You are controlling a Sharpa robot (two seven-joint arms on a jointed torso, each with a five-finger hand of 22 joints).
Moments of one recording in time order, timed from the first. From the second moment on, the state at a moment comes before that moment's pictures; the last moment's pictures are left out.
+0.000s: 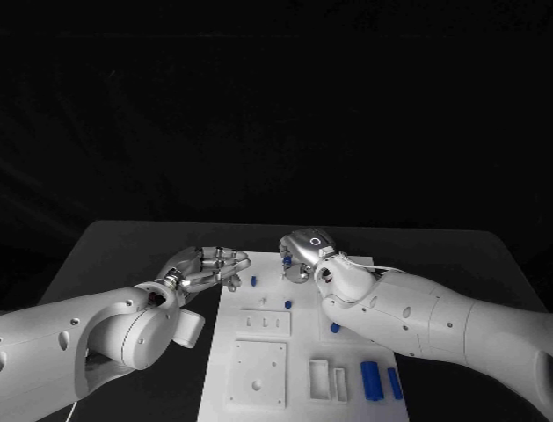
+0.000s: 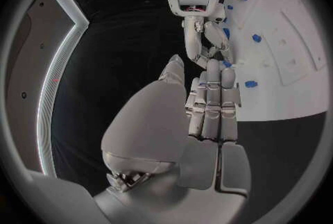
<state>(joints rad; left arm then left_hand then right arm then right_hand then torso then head) 1.36 -0.84 -0.17 1.57 -0.06 -0.37 0.28 1.57 -0.06 -0.04 0.29 0.12 0.73 0.19 0.35 0.39 1.04 0.14 0.07 0.08 1.05 0.04 0.64 0.65 0.06 0.86 -0.06 0.65 1.30 1.29 -0.33 -0.16 0.94 -1.77 -0.60 -0.25 1.12 -0.16 0.81 -0.28 0.05 1.02 0.10 0.43 0.46 1.25 0.06 0.15 0.29 1.34 -0.05 1.21 0.67 0.21 1.33 -0.02 0.83 1.31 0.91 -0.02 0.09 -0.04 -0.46</state>
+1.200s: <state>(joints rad) 1.36 -0.83 -0.17 1.56 -0.06 -0.37 0.28 1.57 -0.06 -0.04 0.29 0.12 0.73 0.19 0.35 0.39 1.04 0.14 0.07 0.08 1.05 0.04 0.64 0.65 0.06 0.86 -0.05 0.65 1.30 1.29 -0.32 -0.16 0.92 -1.72 -0.57 -0.23 1.11 -0.22 0.81 -0.26 0.05 0.98 0.13 0.38 0.45 1.25 0.06 0.10 0.31 1.32 -0.05 1.22 0.64 0.21 1.33 -0.02 0.83 1.31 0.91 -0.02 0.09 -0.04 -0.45</state>
